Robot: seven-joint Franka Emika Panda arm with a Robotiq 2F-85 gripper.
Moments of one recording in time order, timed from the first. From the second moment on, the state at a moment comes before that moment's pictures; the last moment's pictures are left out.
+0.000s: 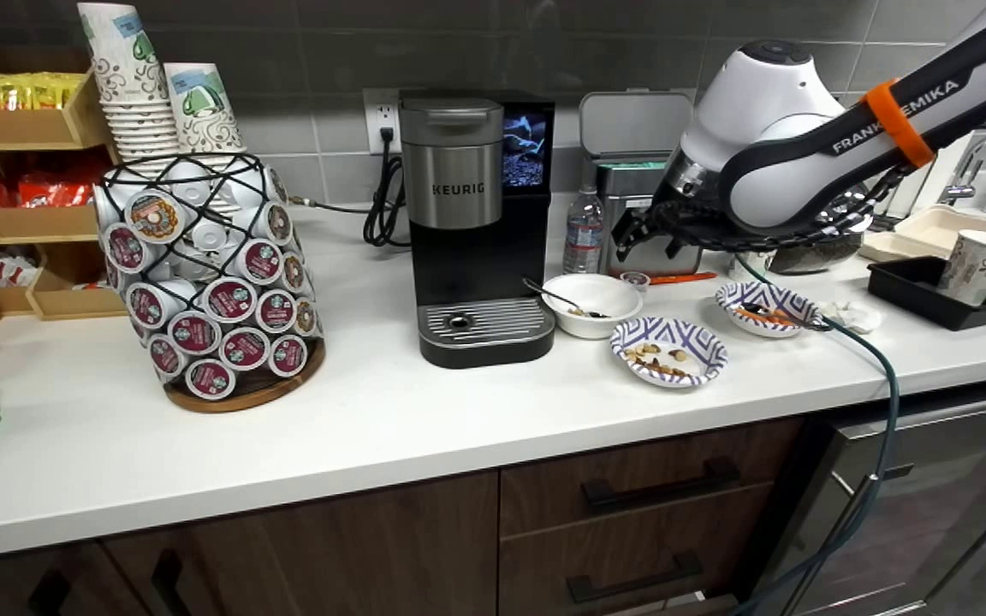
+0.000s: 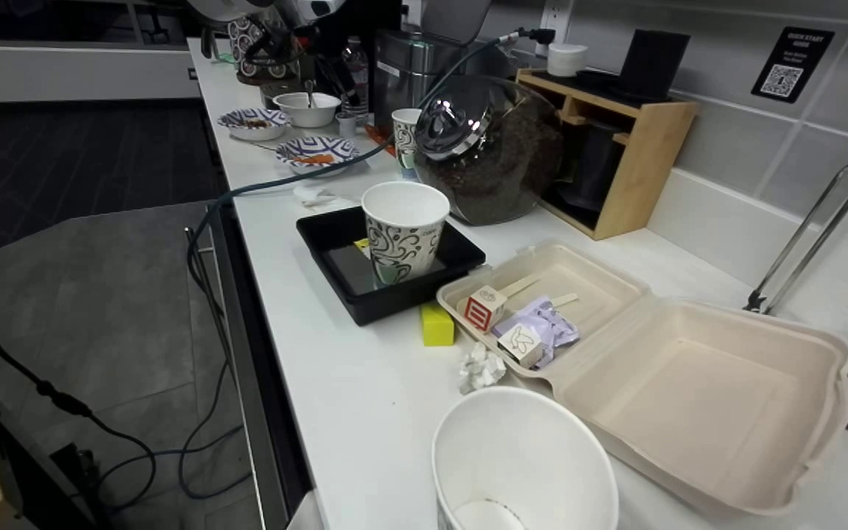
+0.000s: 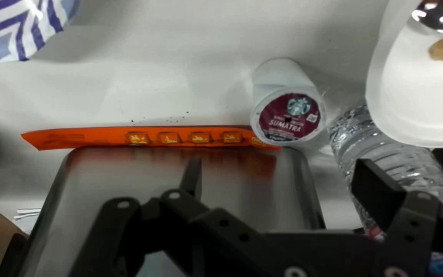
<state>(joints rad) 0.22 0.59 -0.20 -1.68 -0.23 2.73 0.63</state>
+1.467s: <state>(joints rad) 0.23 0.70 -0.23 -1.55 -0.18 2.64 0.65</state>
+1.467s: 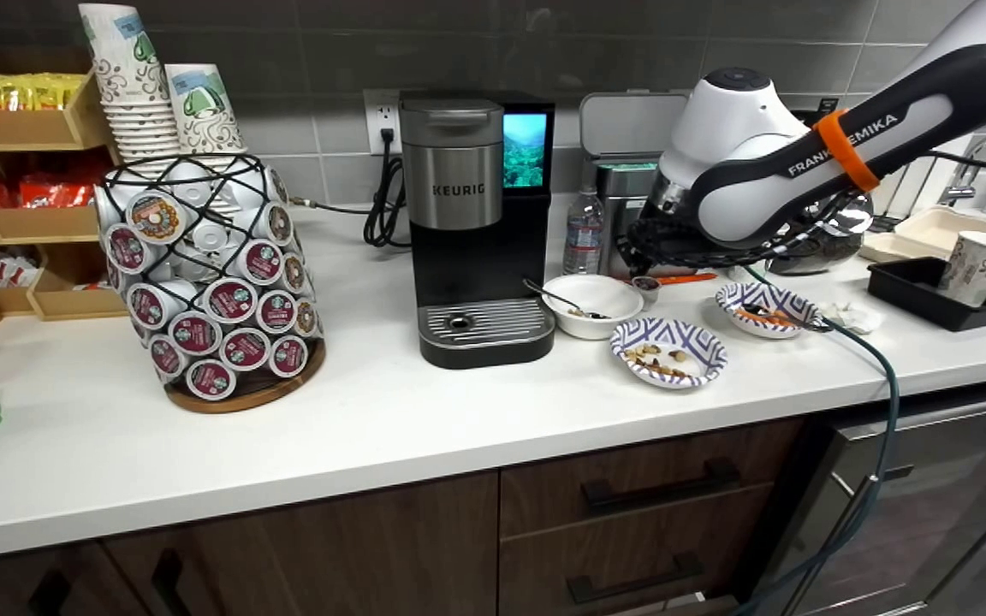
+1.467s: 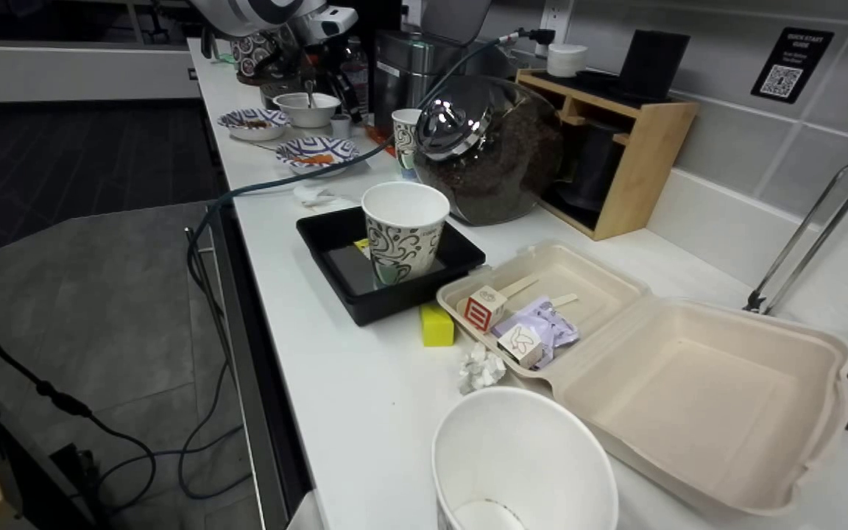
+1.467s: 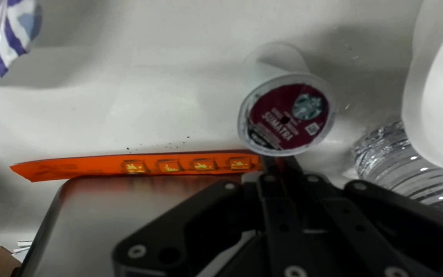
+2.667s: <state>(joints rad) 0.23 0.63 -0.18 -1.55 -0.15 2.39 0.67</state>
